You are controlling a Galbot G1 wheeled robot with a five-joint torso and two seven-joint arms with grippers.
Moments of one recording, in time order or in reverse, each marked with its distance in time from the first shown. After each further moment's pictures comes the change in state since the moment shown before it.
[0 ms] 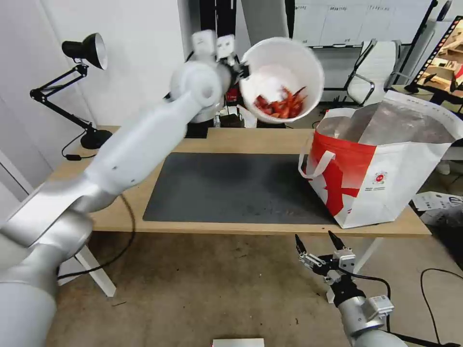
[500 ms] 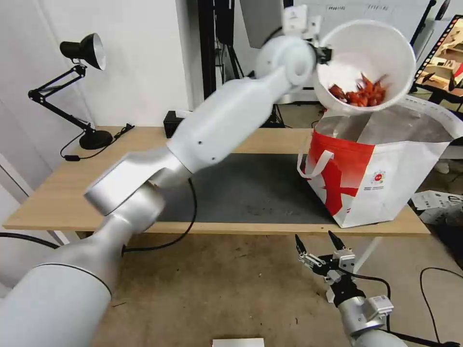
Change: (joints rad) left arm -0.052 -0.269 0.098 0.164 0.068 -0.021 0.039; right arm 0.000 0.000 0.000 0.000 0.000 0.000 0.000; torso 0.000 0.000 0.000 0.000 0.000
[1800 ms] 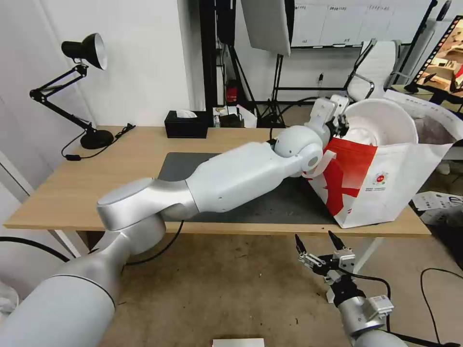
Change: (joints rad) left arm 0.126 0.012 0.279 -0.031 0.196 -0.169 0.152; right arm 0.000 0.000 0.000 0.000 0.000 0.000 0.000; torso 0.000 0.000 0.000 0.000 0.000
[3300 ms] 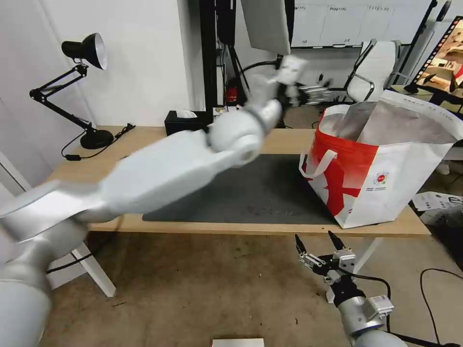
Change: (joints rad) left arm 0.139 0.643 -0.168 -0.635 0.157 -0.157 -0.036; right arm 0.000 0.000 0.000 0.000 0.000 0.000 0.000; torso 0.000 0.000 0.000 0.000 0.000
